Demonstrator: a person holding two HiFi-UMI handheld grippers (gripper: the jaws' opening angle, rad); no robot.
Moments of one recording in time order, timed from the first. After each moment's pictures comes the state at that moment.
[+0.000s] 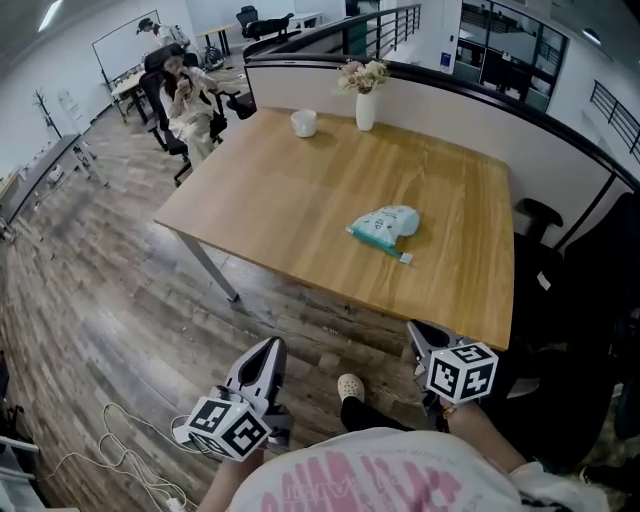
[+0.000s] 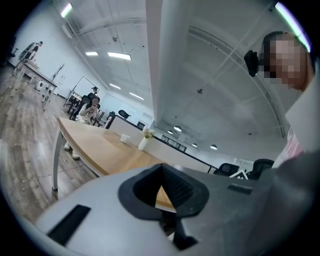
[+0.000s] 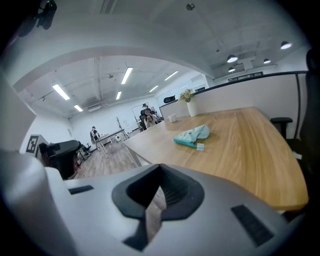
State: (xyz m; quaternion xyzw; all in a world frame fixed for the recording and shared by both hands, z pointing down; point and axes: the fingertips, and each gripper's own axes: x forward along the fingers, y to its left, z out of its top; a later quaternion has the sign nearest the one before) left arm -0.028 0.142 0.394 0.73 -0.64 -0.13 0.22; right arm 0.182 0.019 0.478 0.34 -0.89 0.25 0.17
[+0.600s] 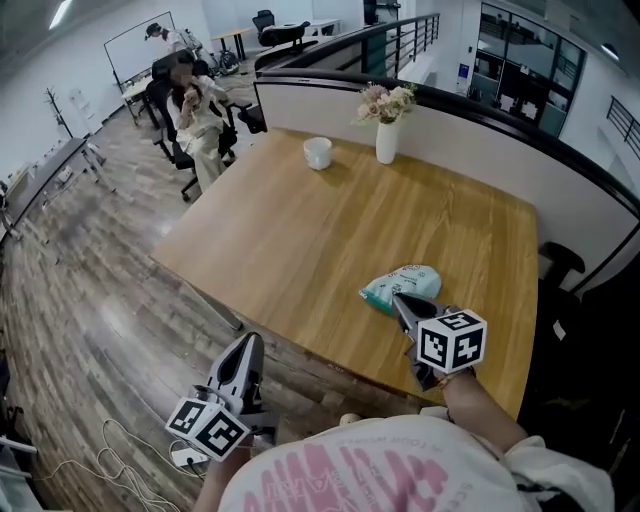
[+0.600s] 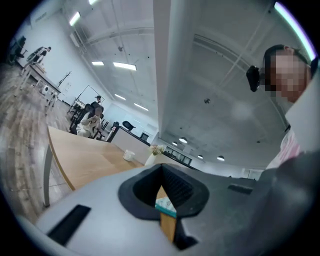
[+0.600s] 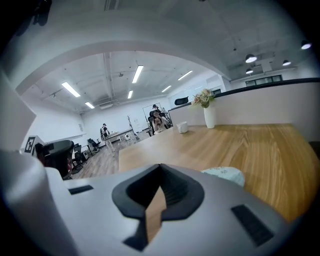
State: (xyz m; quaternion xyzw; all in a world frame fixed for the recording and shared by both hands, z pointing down) left arm -0.124 0.000 0.364 0.70 -0.67 -0.18 0.18; right arm 0.064 -0.183 0.451 0.28 -0.92 0.21 0.17
